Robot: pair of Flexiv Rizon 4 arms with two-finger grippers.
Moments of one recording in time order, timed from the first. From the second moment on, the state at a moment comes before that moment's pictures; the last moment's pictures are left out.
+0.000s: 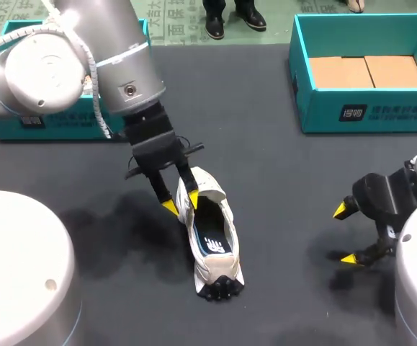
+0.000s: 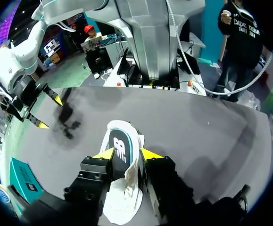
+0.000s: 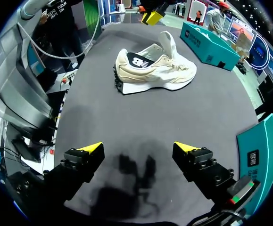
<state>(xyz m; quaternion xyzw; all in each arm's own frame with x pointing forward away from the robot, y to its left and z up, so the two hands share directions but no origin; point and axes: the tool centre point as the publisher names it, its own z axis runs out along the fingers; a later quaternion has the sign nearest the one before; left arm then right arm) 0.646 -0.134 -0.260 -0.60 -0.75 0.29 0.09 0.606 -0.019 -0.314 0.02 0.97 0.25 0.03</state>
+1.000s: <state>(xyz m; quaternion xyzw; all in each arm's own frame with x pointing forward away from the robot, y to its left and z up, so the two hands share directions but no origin) 0.649 -0.150 -0.256 -0.67 -0.70 0.18 0.18 0.602 -0.022 -0.309 0.02 0.97 0.25 0.03</state>
